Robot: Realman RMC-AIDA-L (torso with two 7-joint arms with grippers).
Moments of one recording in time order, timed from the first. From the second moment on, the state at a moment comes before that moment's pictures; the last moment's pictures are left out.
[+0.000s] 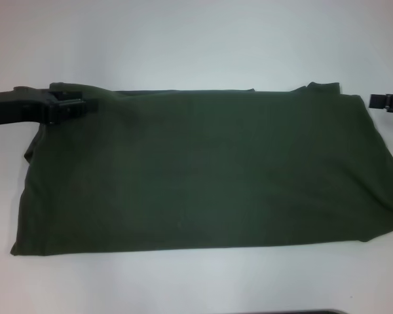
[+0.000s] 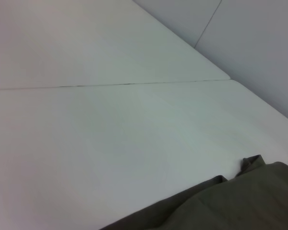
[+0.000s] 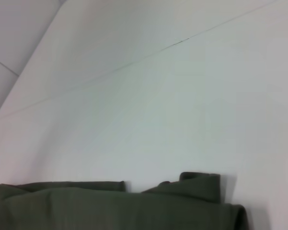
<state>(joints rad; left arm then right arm) -0.53 -2.13 -2.64 -0.92 -0.84 1.55 -1.83 0.48 1.94 -0.30 -0.64 -2.39 -1.48 1.99</state>
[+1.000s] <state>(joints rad) -0.53 -2.14 -2.64 -0.92 -0.86 1.53 -1.82 0.55 1.97 -0.38 -0.59 -2.39 -1.36 2.02</state>
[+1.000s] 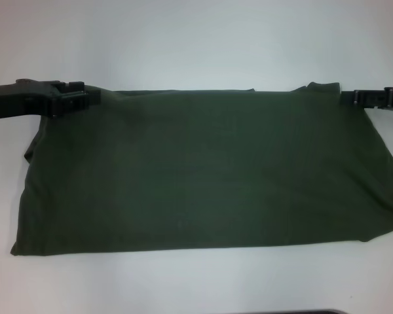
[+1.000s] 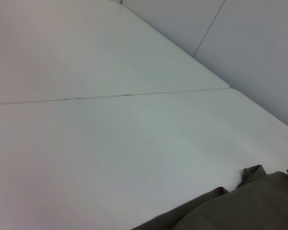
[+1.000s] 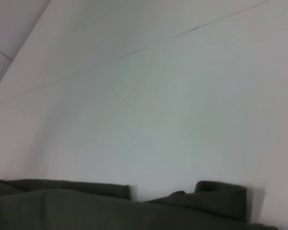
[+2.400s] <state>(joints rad) -0.54 -2.13 -2.63 -0.84 -0.85 1.42 -1.82 0.53 1.98 -0.38 -0.59 -2.21 -1.40 1.95</state>
